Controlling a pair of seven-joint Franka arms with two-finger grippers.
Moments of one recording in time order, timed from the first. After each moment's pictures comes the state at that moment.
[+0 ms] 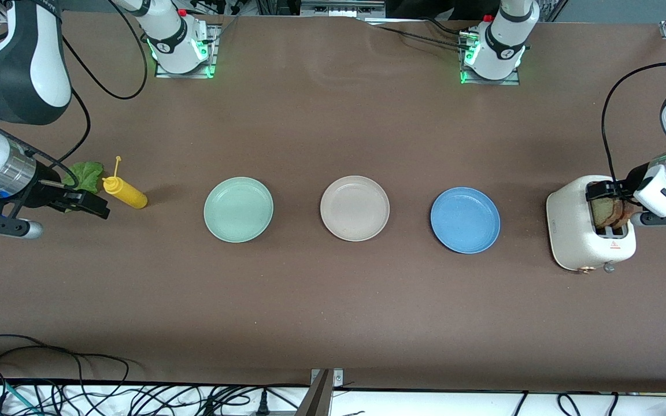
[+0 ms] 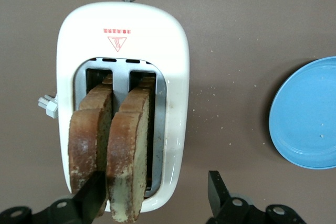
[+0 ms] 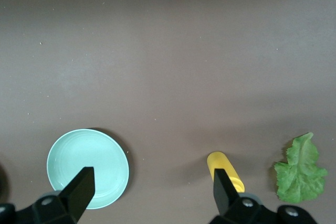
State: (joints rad) left arm 0.21 0.22 0.00 -1.89 0.03 1.98 0.14; right arm 0.44 0.28 -0.46 -1.56 0.17 1.86 0.12
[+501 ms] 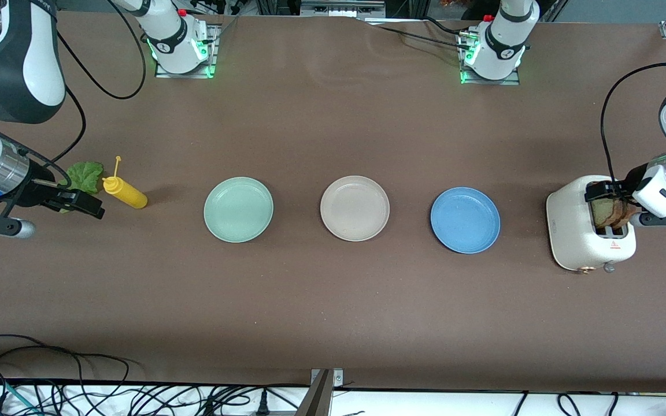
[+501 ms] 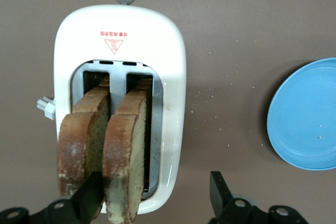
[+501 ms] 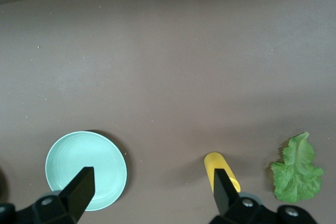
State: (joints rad) left arm 0.21 0.22 0.00 -1.89 0.03 1.98 0.14; right arm 0.44 0.28 -0.47 -1.55 0.17 1.86 0.12
